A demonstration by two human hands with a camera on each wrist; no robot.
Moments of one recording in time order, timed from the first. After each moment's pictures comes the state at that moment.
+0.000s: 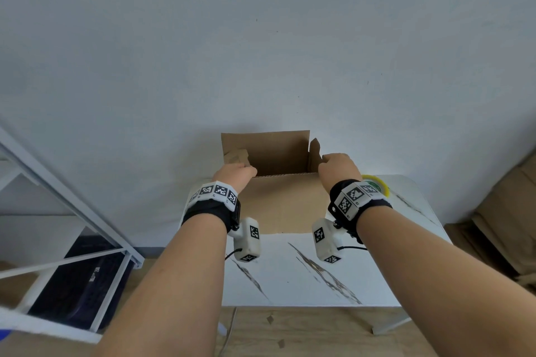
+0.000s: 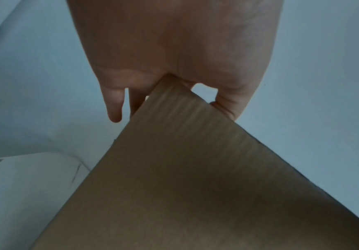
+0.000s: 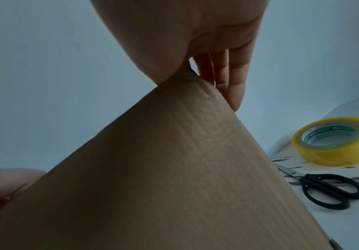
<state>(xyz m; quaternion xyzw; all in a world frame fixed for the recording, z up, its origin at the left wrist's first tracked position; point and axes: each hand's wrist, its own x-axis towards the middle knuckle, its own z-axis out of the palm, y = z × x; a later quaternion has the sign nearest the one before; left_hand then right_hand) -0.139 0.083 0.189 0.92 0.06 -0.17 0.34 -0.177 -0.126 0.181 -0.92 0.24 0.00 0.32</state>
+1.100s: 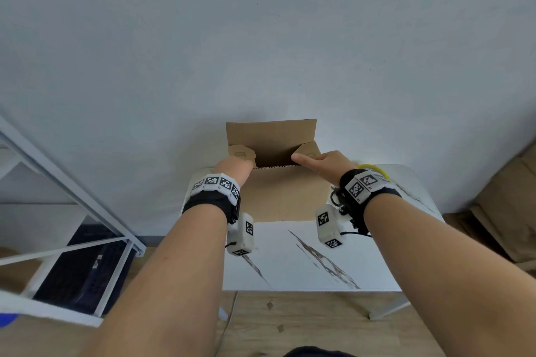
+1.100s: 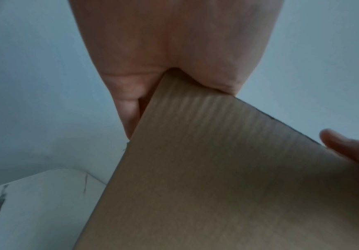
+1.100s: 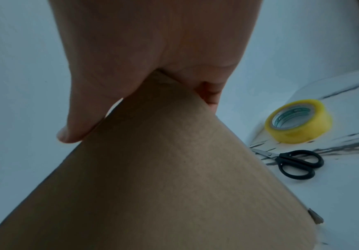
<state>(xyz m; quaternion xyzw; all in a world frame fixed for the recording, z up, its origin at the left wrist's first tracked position) -0.147 0.081 0.187 0.94 0.07 -0.18 0.27 -0.190 -0.129 0.174 -0.89 0.18 0.10 0.40</state>
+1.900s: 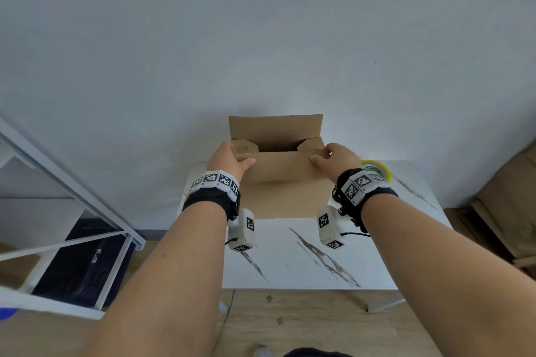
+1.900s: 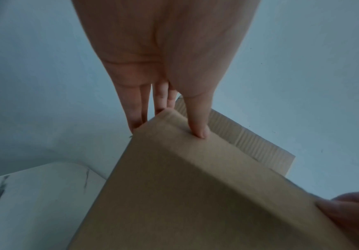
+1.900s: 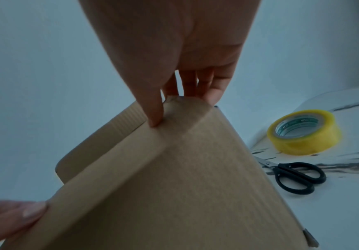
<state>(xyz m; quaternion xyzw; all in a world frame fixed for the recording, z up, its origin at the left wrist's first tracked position) -0.130 0.097 0.159 0.94 0.04 -0.05 0.32 -0.176 -0.136 0.159 -0.94 0.18 0.02 0.29</state>
